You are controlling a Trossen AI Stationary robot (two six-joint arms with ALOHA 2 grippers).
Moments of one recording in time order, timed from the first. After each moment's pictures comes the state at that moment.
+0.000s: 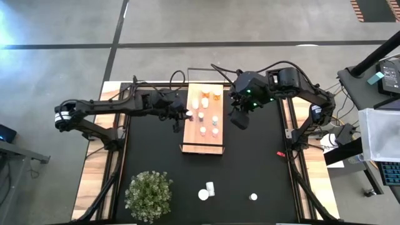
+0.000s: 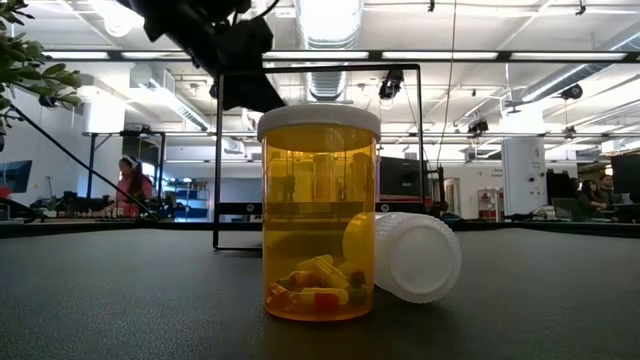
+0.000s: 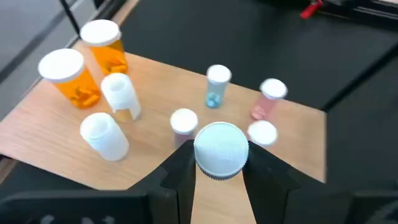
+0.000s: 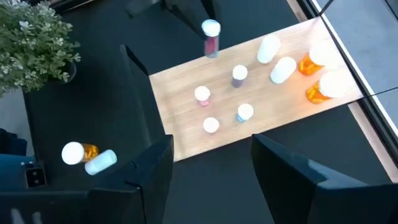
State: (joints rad) left arm 0.27 1.29 0.96 -0.29 0.05 -0.05; right arm -0.06 1.70 2.27 -1.53 0.03 0.30
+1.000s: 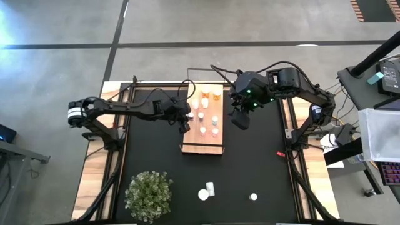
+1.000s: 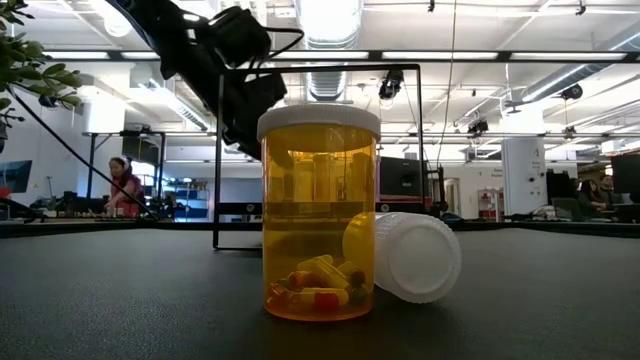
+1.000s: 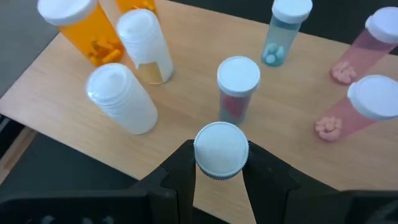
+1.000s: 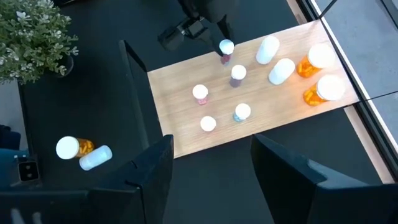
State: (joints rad) left arm 0.27 1.47 0.89 -0.16 -0.11 -0.01; right arm -0.06 1.70 2.27 -1.54 0.03 0.27
